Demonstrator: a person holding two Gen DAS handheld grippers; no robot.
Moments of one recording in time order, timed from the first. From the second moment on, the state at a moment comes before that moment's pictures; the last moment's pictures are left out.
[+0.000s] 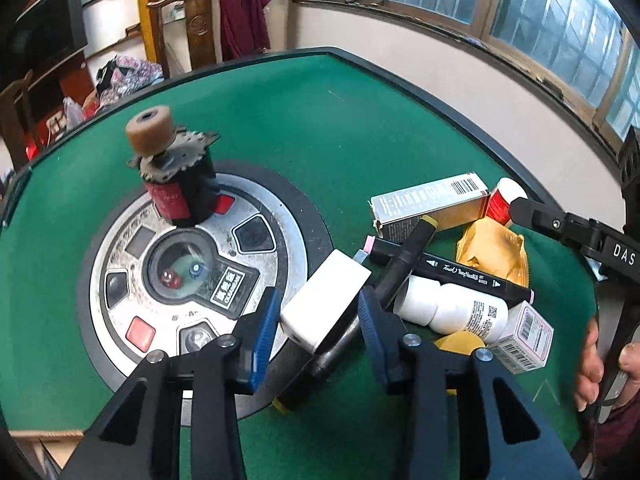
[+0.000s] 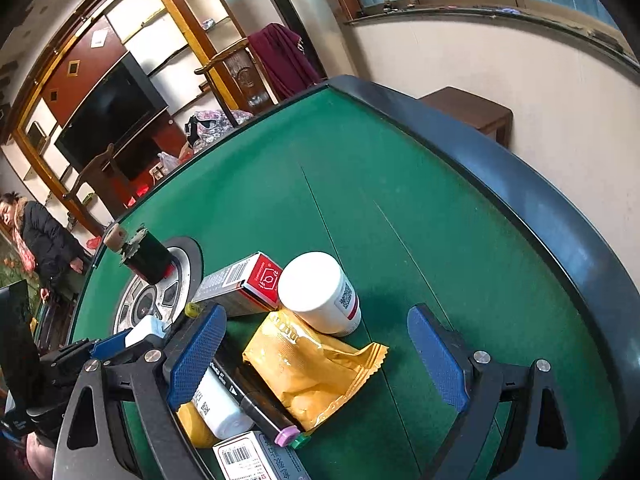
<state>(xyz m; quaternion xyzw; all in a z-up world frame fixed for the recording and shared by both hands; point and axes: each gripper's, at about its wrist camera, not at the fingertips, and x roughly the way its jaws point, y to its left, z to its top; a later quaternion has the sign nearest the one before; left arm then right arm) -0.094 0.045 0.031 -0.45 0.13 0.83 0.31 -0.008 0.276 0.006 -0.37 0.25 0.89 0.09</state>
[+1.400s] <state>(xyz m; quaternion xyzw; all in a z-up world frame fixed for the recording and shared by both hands) 0.049 -0.083 0.087 -0.36 -0.05 0.91 0.22 -0.011 0.267 -0.002 -0.37 0.19 0.90 0.12</state>
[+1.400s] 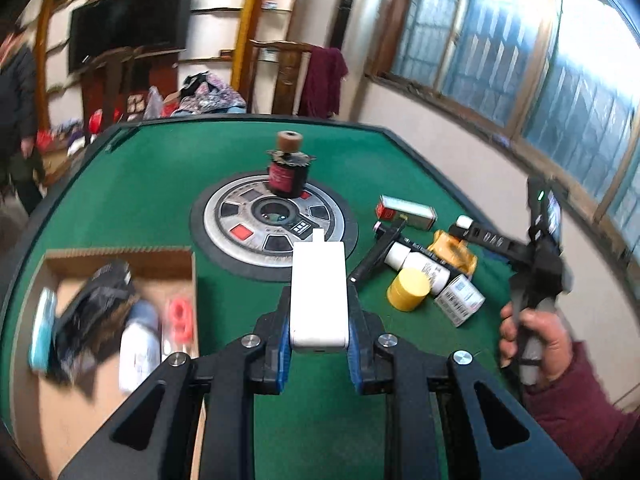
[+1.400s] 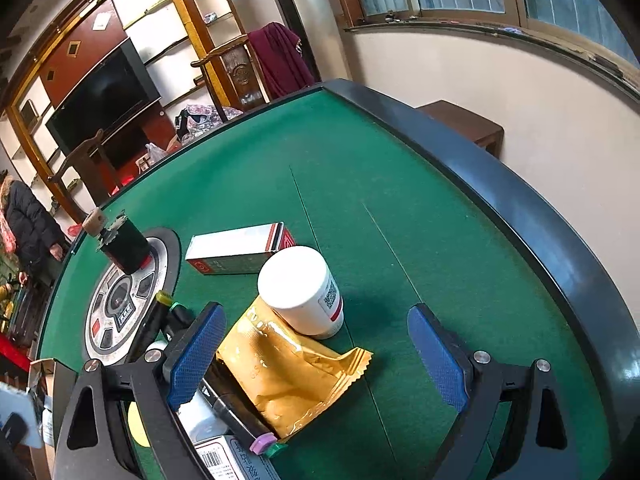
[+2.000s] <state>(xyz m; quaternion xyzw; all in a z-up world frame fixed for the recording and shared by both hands) 0.118 -0.168 0.118 -0.28 -0.10 0.93 0.20 0.004 0.197 0.061 -0.36 0.10 0.93 -0.02</state>
